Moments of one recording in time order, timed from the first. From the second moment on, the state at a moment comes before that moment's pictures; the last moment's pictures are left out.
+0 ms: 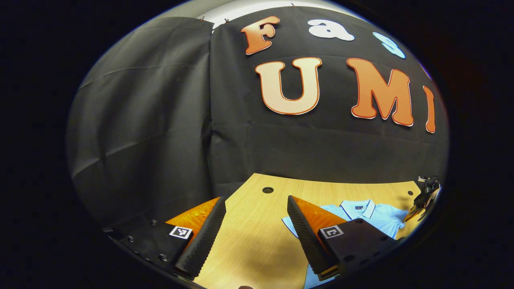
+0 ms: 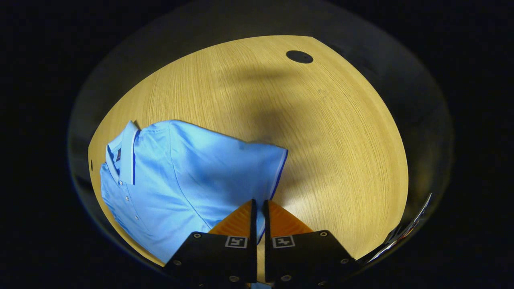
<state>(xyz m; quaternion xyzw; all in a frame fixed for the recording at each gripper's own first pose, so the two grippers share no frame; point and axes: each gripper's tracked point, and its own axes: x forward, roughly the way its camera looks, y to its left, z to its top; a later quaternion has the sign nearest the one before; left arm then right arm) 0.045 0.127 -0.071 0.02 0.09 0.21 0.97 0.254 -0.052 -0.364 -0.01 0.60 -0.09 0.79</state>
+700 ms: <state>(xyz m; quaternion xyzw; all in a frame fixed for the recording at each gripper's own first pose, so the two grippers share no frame) 0.089 0.188 -0.054 0.02 0.08 0.13 0.99 0.261 0.047 -0.264 -0.05 0.51 -0.03 0.86</state>
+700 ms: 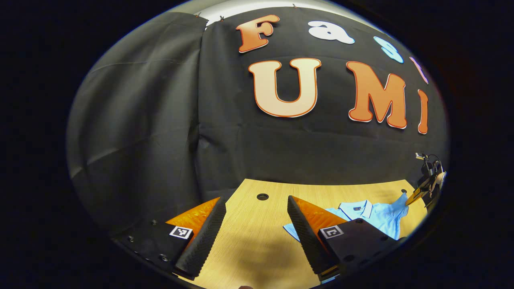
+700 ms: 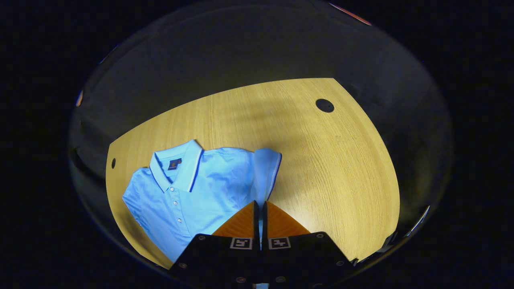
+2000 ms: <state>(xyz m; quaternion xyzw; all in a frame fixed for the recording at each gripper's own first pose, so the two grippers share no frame) 0.084 0.318 -0.089 -0.01 0.13 0.14 0.98 0.210 0.302 -0.325 -0.06 0.55 0.11 0.82</state>
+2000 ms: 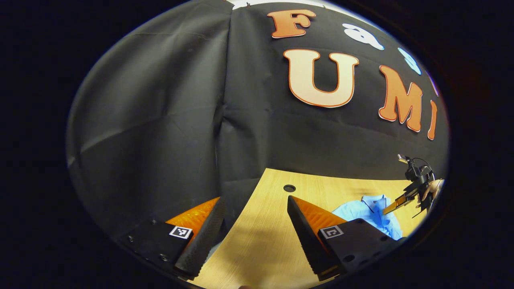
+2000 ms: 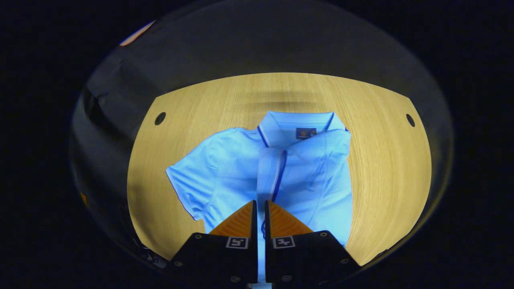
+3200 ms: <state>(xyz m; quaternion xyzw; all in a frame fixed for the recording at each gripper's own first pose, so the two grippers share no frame) 0.200 0.125 -0.231 -0.11 0.45 0.04 0.88 0.164 0.149 -0.201 0.04 0.43 0.10 0.89</state>
